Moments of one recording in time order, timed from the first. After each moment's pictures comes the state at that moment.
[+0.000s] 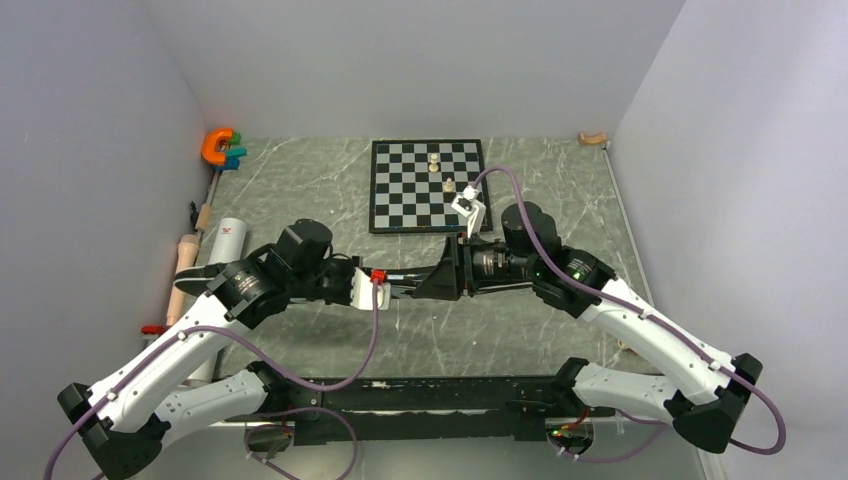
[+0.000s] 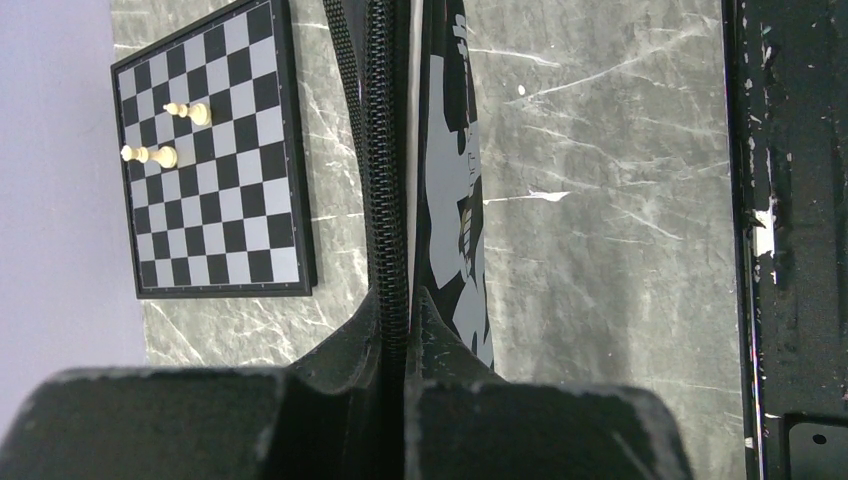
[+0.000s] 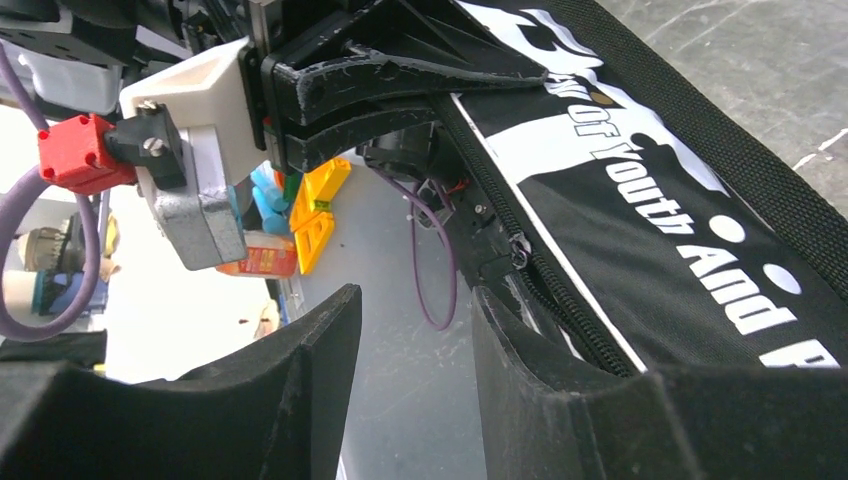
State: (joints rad) left arm -0.76 0.92 1.03 -0.79 0.36 0.92; right arm 0.83 1.02 1.06 -0.41 -0.56 0.71
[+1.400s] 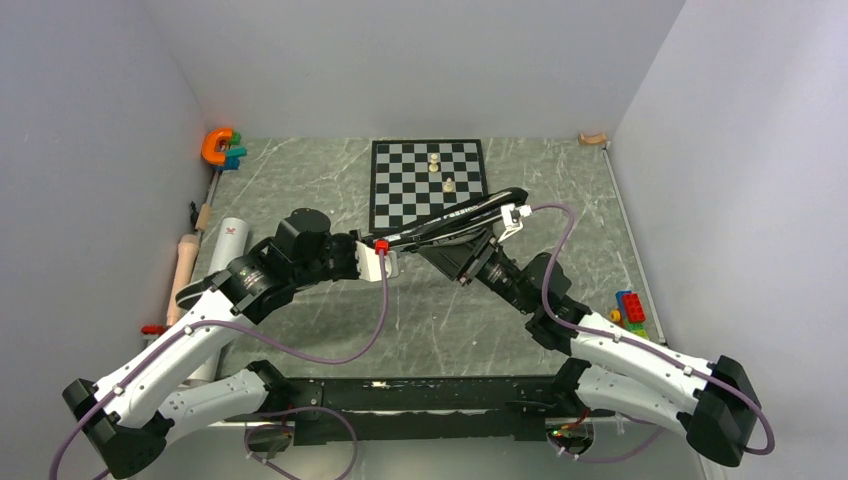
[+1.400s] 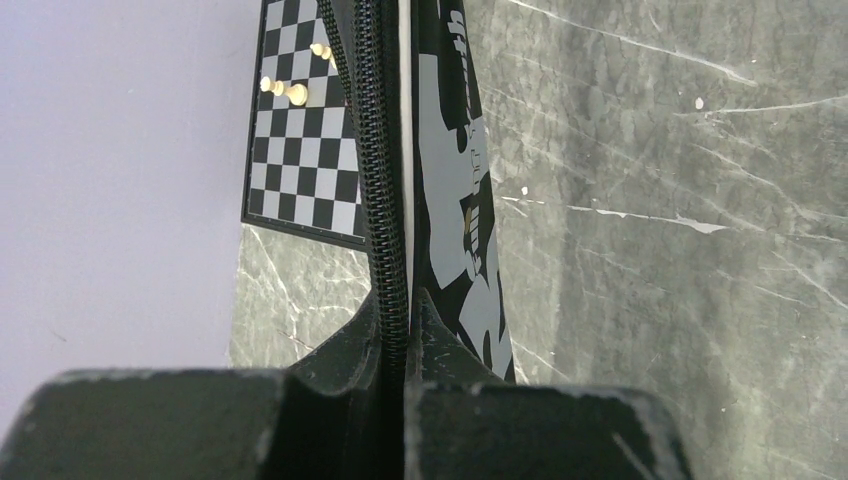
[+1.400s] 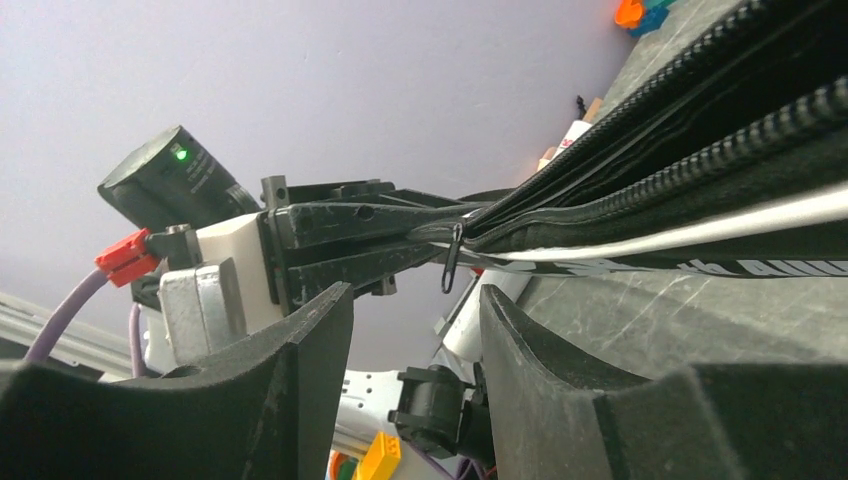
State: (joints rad) left arm -0.74 0.95 1.03 -0.58 0.15 0.85; right arm 0.87 0.89 0.52 0.57 -0.06 1.04
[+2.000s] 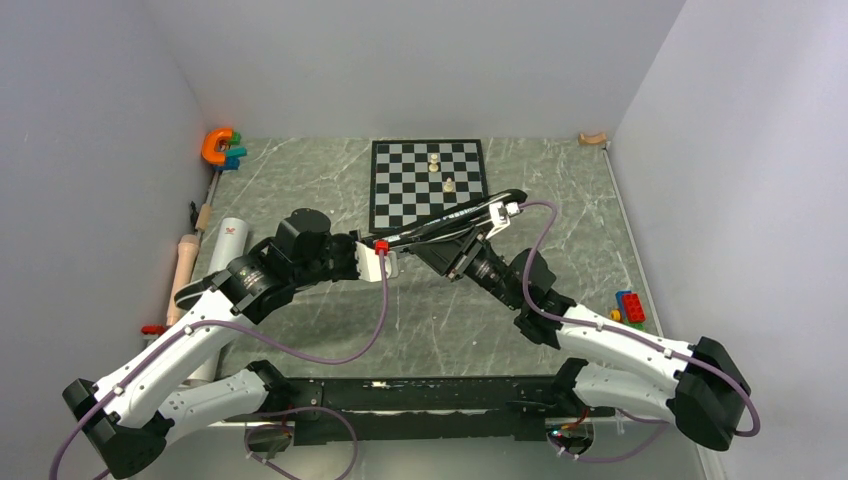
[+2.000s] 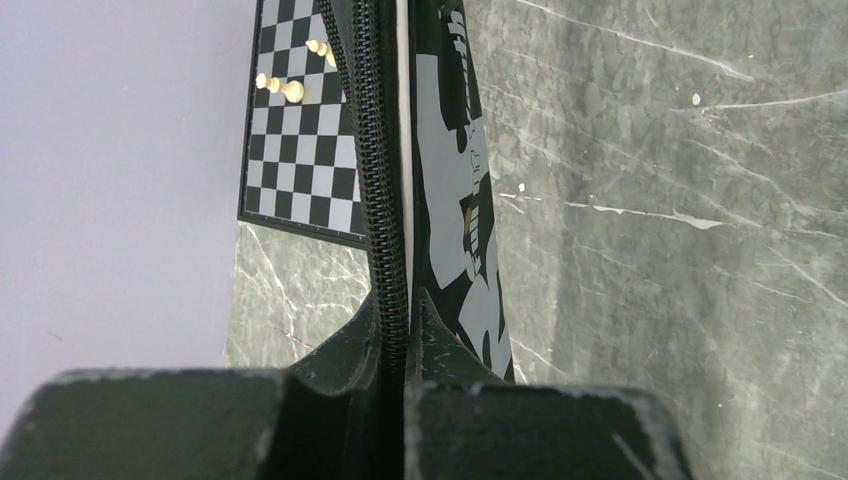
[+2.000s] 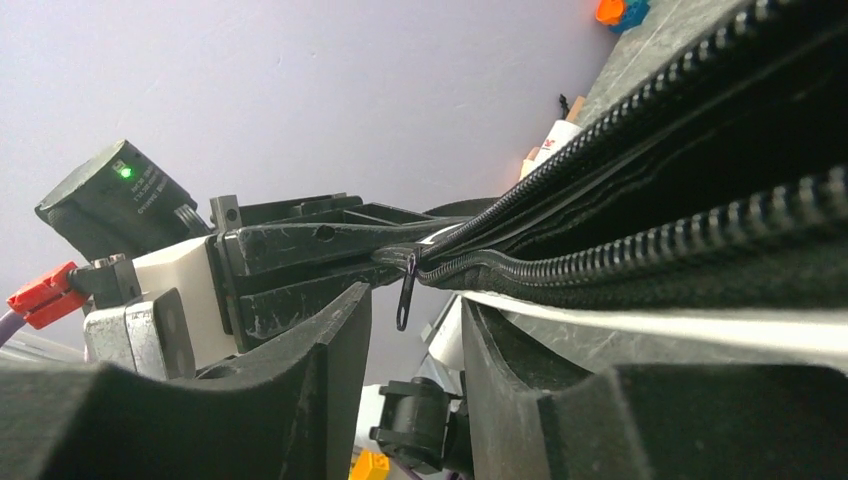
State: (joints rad) left arm -0.74 0.95 1.03 -0.59 0.15 0.85; right arm 0.88 1.01 0.53 0.64 -0.03 1.04
